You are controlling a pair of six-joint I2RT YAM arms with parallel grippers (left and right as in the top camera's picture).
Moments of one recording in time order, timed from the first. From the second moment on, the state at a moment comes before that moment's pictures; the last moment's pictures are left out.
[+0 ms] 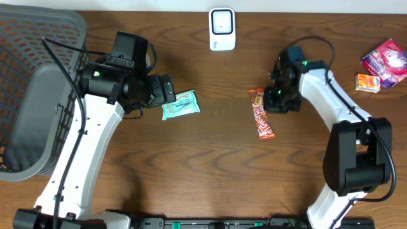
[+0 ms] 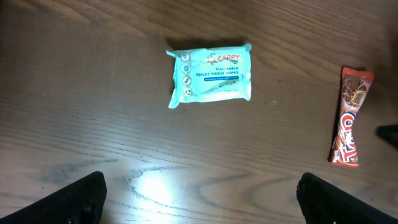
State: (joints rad) left arm -0.23 1.50 1.52 -1.22 0.10 -0.46; right arm 0.15 1.92 1.43 -1.01 -0.20 0.22
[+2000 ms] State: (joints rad) left arm -0.23 1.50 1.52 -1.22 0.10 -0.46; right arm 0.37 1.93 1.33 -0.85 0.09 0.34
